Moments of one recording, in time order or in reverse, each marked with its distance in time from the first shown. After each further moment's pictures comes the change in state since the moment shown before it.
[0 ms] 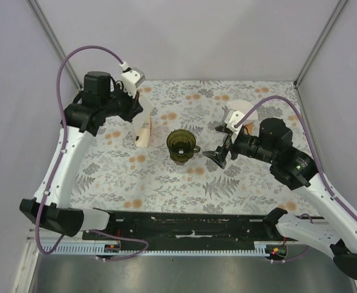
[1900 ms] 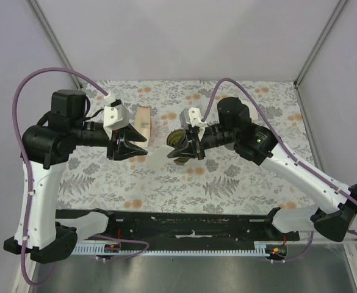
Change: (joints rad) left arm -0.013 -0.214 0.259 -0.579 0.750 0.420; right arm 0.163 0.392 0.307 0.095 -0.541 -0.010
